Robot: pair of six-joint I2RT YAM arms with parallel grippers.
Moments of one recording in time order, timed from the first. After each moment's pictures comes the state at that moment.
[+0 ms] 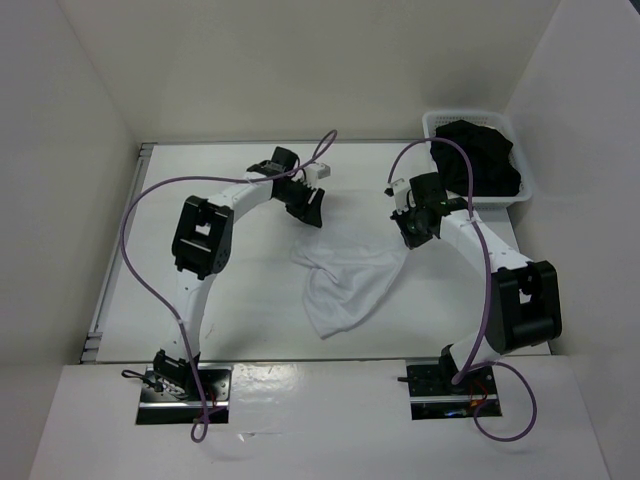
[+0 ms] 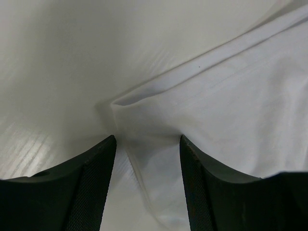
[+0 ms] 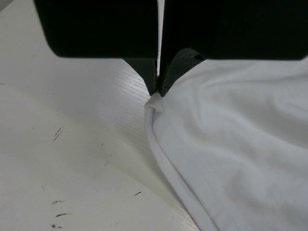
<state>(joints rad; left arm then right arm) -0.37 2.34 1.87 -0.58 0.60 0.20 0.21 1.50 1.07 -0.61 -0.07 -0.30</state>
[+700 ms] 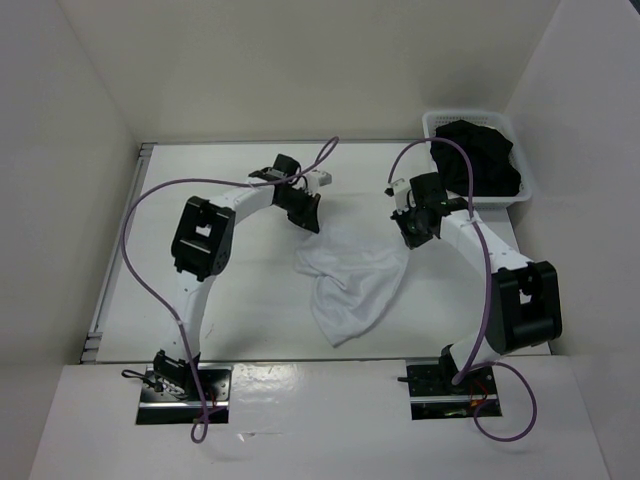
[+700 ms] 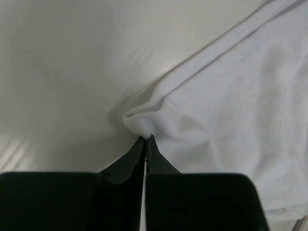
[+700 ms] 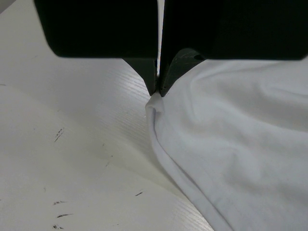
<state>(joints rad) -0.39 2.33 1.81 -0.54 0.66 0.18 0.21 1.50 1.07 -0.61 -0.07 -0.30</state>
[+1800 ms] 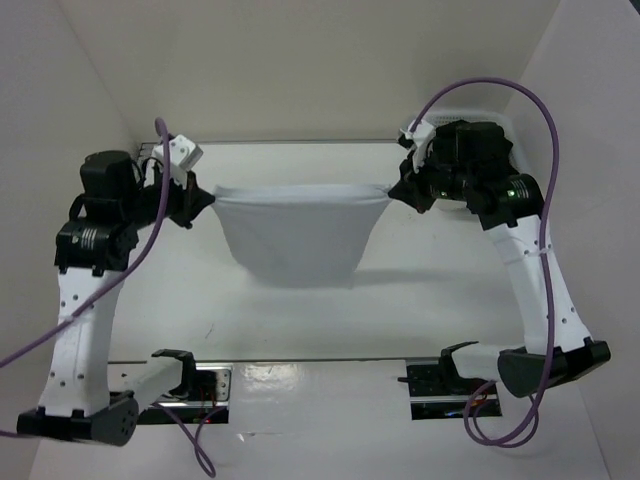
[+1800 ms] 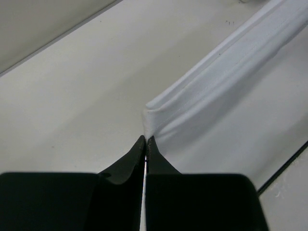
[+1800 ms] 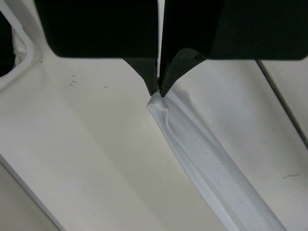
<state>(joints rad) -0.05 1.10 1.51 -0.86 0.52 0.26 0.24 1.29 1.63 -0.93 -0.54 -0.41</state>
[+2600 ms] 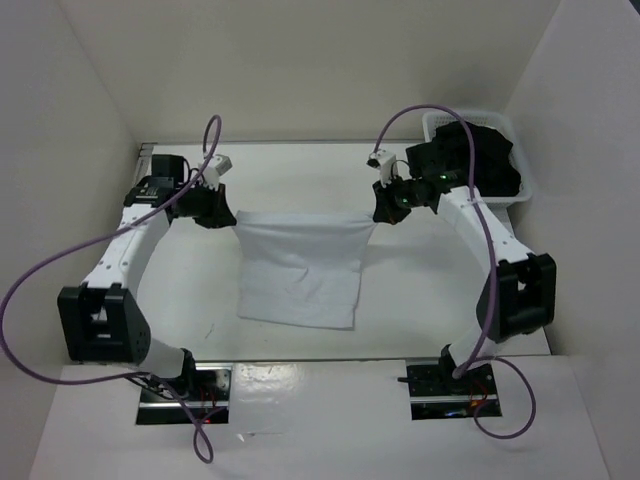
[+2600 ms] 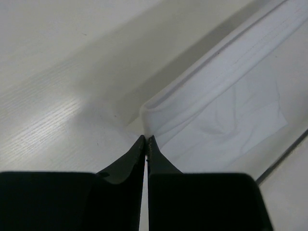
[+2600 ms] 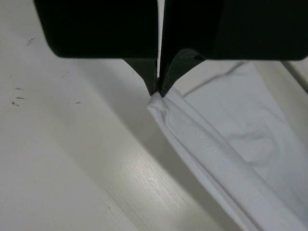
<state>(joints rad) 0.02 1.42 1.24 -0.71 0.62 0.23 0.23 1.55 1.35 -0.73 -0.51 -0.36</state>
